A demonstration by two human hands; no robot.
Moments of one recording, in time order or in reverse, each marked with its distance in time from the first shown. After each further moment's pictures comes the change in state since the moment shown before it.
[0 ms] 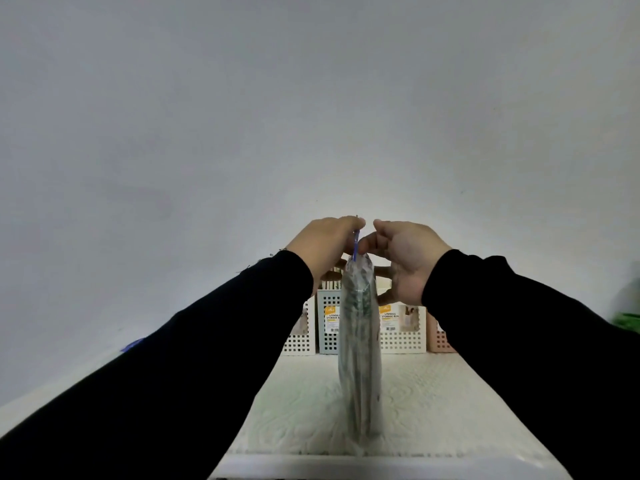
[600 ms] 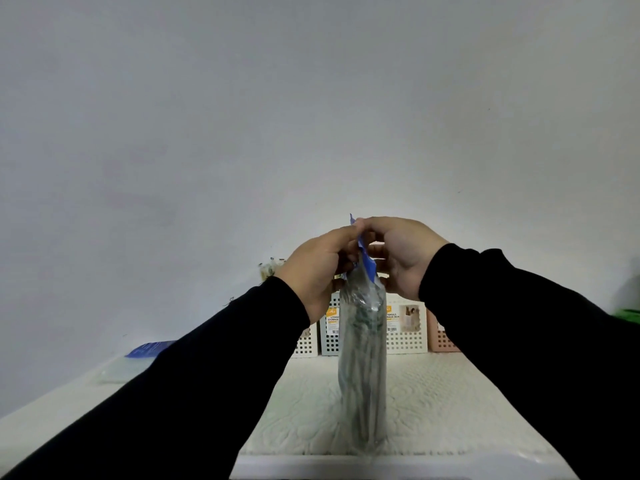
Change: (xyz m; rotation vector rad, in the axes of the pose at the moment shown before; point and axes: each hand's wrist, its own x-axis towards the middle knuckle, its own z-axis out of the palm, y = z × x) left_hand -0.015 -0.016 0.004 -0.296 -0.088 0.035; right_hand -0.018 -0.010 0.007 -0.035 0.050 -0.079
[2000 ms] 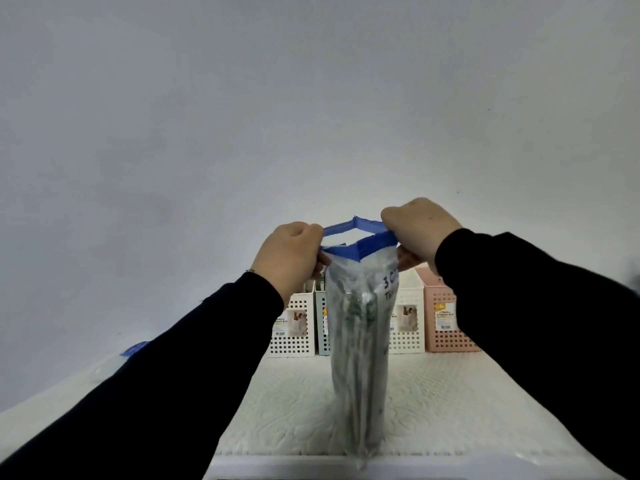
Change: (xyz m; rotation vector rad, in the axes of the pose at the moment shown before) left_hand 0.004 0.008 -0.028 0.342 0.232 0.187; right_hand 0.002 -0.023 -0.017 -0.503 0.216 -0.262
